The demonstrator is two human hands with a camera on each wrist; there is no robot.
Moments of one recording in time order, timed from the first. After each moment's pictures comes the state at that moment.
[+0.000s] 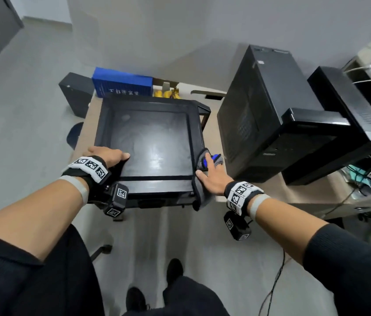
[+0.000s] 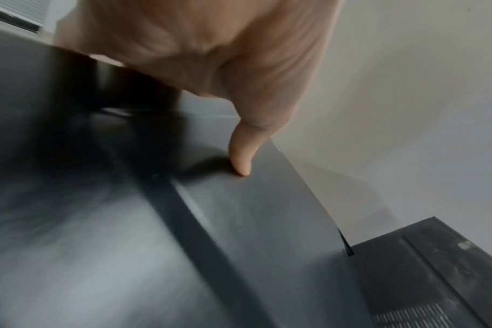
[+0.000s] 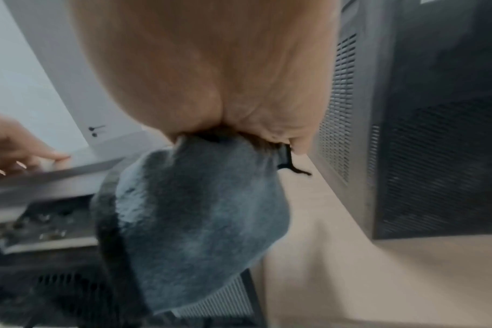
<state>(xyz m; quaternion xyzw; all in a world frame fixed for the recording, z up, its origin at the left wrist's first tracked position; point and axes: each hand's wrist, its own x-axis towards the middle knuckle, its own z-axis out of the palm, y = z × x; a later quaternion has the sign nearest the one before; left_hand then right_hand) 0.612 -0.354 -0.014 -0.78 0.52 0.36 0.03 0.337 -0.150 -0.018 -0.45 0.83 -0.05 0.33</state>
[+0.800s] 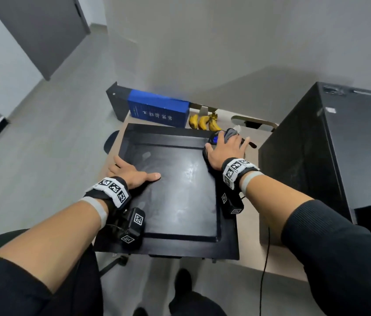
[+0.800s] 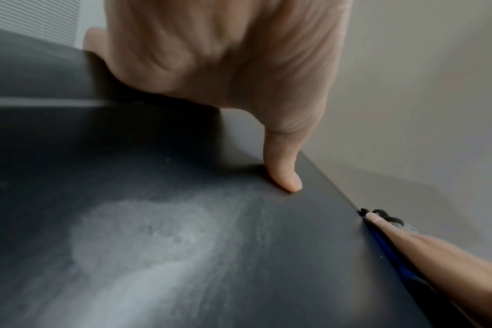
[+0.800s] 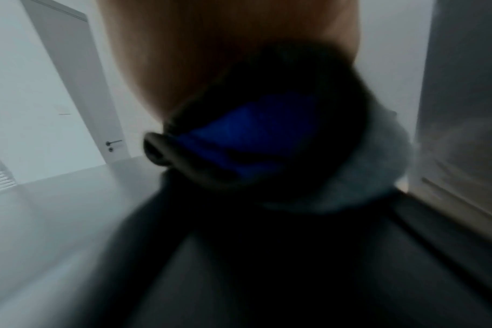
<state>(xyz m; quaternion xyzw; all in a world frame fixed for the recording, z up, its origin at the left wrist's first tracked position) 0.560 -0.412 0.006 -0.78 0.51 0.37 0.03 0.283 -0.405 -0.009 -0.52 0.85 0.08 0.08</state>
